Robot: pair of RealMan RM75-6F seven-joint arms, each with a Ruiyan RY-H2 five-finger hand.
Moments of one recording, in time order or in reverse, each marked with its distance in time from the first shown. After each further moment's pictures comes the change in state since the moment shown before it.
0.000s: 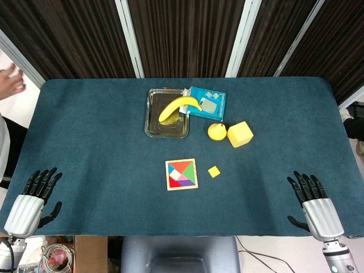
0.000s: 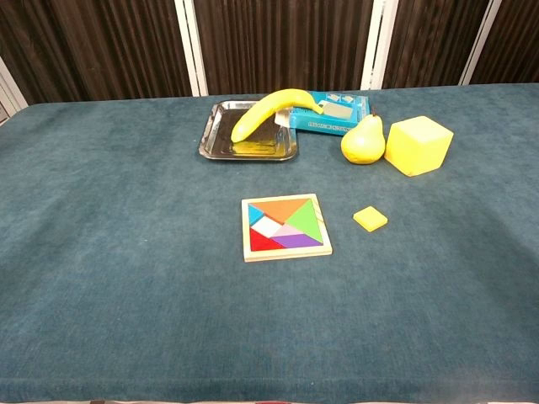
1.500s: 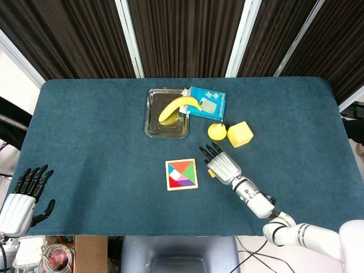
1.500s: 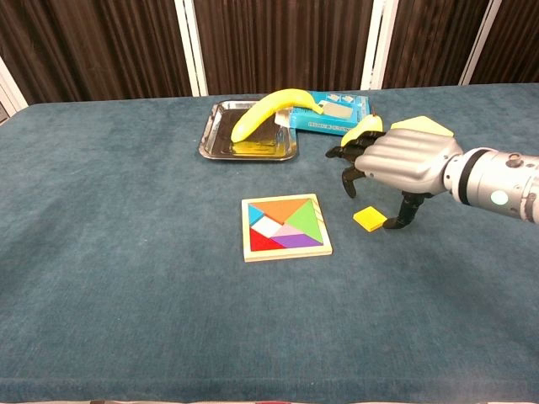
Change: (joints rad) left arm 0.012 0.017 -0.017 0.013 -0.021 0.027 -0.049; right arm 0.691 -0.405 0.192 0.315 0.330 -0.735 -0.429
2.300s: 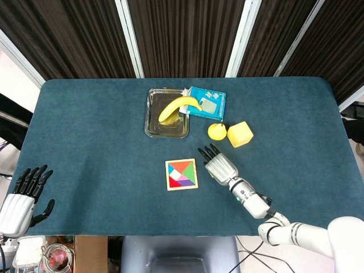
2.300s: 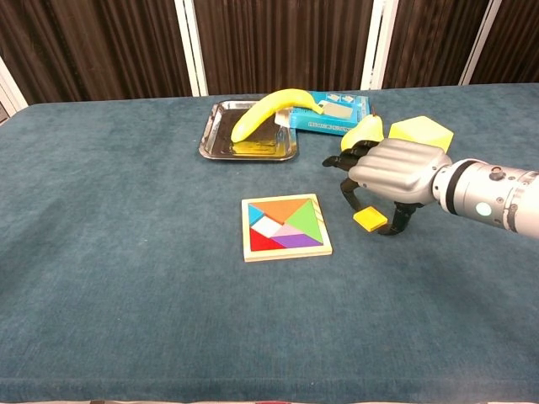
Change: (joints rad) left arm 0.000 -0.003 -0.002 0.014 0.008 0.007 -0.017; right arm 0.040 -0.045 -0.050 0.044 0.068 0.028 -0.044
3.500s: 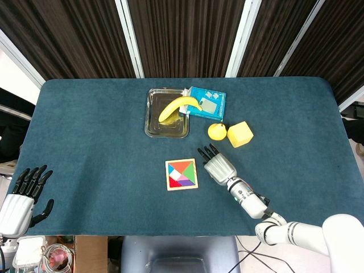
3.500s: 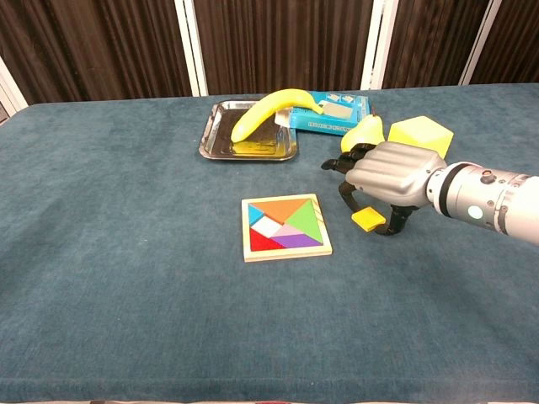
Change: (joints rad) left arm 0.005 0.000 0.001 0.006 0.011 0.016 0.006; right arm 0.032 -0.017 -0.028 0.001 0.072 0.017 -0.041
